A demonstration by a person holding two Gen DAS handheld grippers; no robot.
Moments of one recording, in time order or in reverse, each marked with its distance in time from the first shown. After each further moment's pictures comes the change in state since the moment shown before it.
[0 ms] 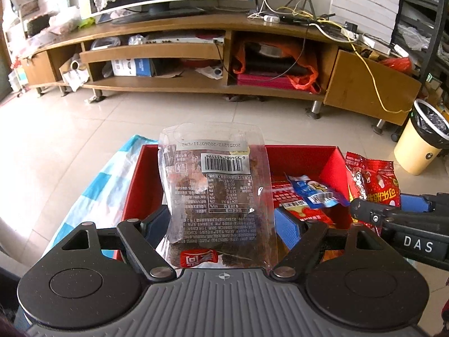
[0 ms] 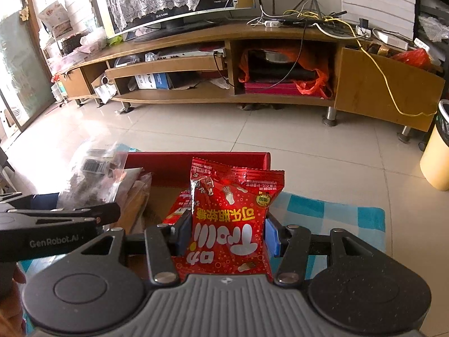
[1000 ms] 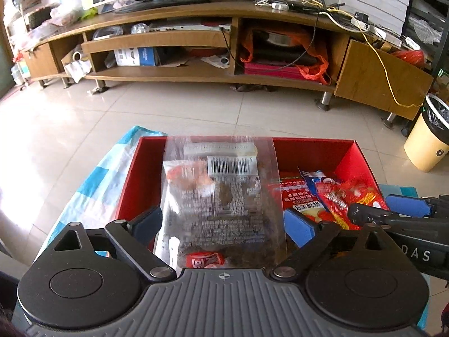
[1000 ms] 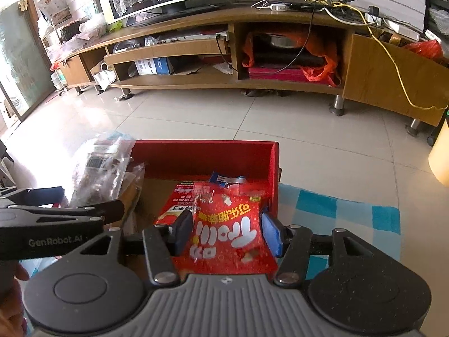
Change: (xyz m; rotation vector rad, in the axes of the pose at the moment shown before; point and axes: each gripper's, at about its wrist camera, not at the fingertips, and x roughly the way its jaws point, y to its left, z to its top) left arm 0.025 0.001 0.006 -0.006 0.038 0.026; right arm 0.026 -0.002 0.000 -0.009 0.052 0.007
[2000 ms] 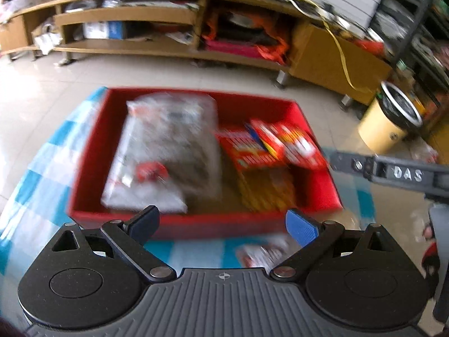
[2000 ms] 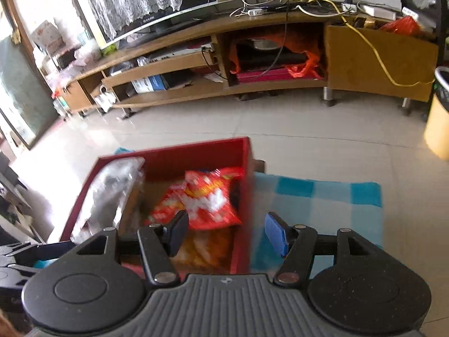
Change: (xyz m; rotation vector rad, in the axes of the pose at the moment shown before) left arm -0.037 -0.014 -0.046 -0.010 0.102 -0.215; right arm -0.048 -0.042 -0.025 0.106 -0.021 0.030
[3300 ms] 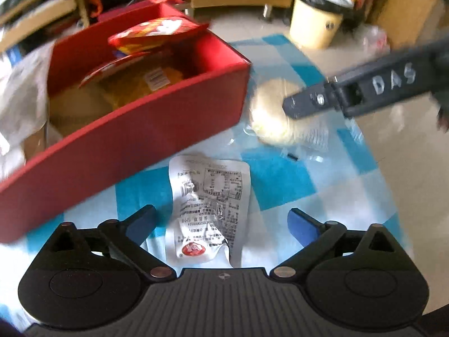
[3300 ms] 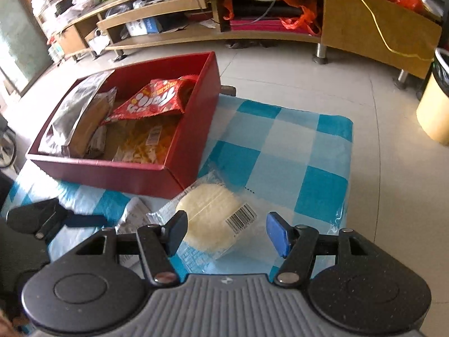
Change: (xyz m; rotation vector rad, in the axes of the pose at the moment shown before) left arm 0.075 -0.076 -0.073 0.462 0.160 -0.080; right arm 0.008 -0.041 -0.052 -0.125 0.186 -0.020
